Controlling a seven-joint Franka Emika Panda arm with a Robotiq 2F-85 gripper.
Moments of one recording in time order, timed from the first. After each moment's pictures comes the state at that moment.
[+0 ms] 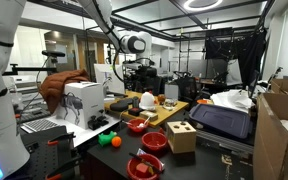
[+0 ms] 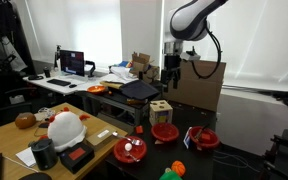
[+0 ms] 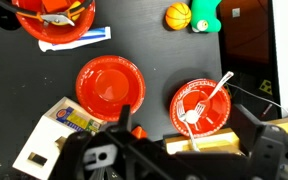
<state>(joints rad) 0.04 0.37 0.12 -1.87 0.06 2.18 -0.05</state>
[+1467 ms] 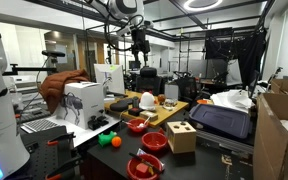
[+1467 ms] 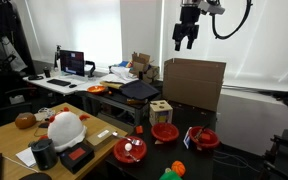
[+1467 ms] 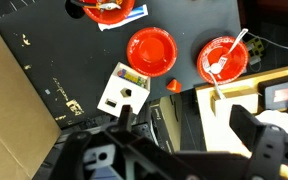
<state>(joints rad) 0.05 0.01 0.07 -1.91 -0.06 2.06 0.13</state>
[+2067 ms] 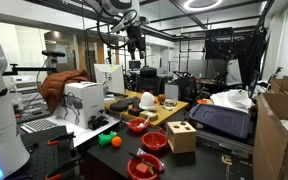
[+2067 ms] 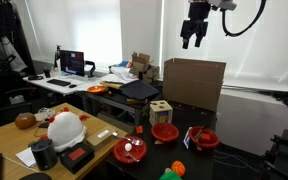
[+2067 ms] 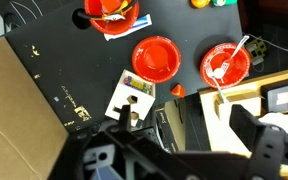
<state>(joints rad) 0.05 -0.10 0.06 -2.02 -0.06 2.05 0.15</state>
